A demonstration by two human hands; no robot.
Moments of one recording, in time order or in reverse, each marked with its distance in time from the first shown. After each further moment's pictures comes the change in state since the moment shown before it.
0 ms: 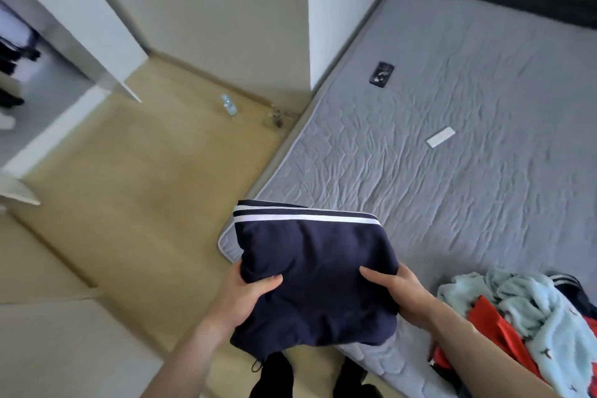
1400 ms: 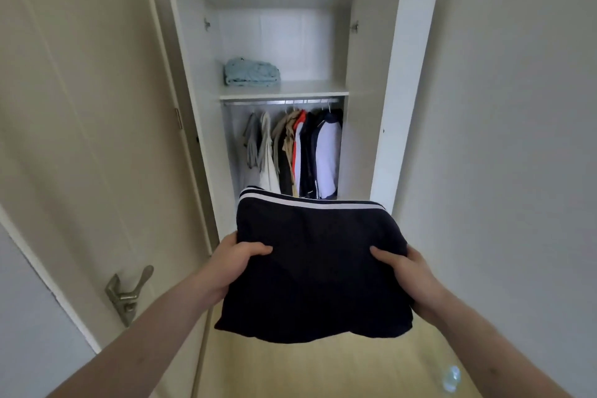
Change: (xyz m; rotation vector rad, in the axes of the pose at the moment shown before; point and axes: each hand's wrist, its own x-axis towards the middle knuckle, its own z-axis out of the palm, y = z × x) left_hand -0.009 0.331 -0.678 -0.409 0.802 0.331; right_hand 0.154 -0.452 0.820 -0.527 -0.764 -0.538
